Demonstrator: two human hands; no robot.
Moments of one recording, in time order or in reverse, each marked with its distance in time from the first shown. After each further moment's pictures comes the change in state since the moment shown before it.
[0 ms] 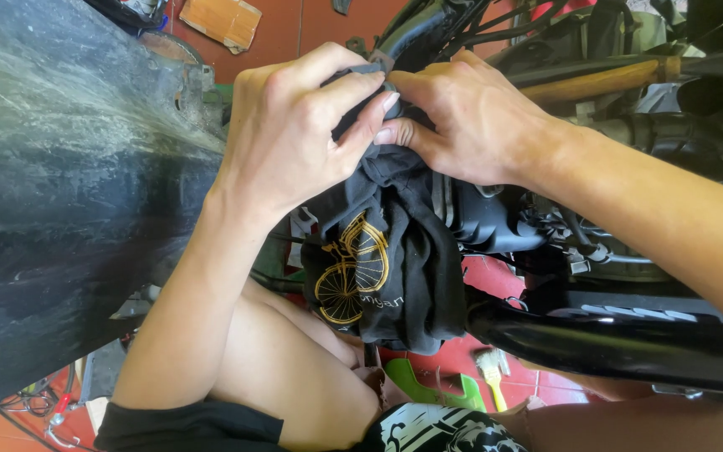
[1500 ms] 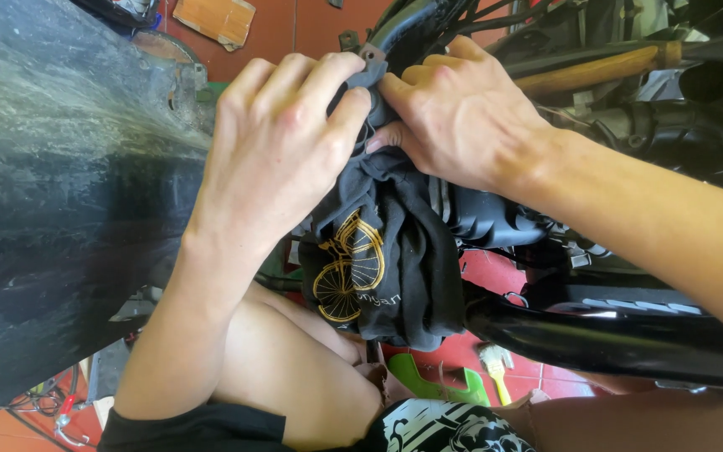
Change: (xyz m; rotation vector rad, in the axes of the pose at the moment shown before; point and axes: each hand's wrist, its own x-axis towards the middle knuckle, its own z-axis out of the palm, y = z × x) left_hand 0.002 0.020 -0.021 0.480 -0.136 0.169; right_hand -0.004 0.001 0.016 -0.425 0.067 -0.015
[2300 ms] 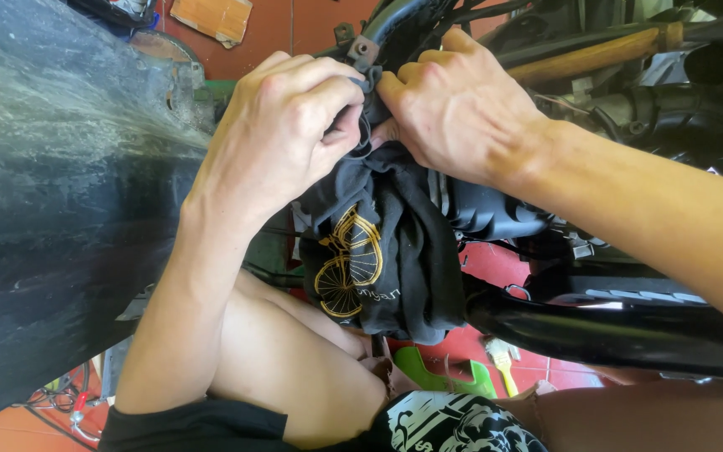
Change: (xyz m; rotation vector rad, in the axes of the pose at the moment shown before) left_hand -0.003 -0.010 0.030 -0.566 -0.014 -0.005; right_hand -0.002 0.001 0.004 -0.241 -0.009 -0.045
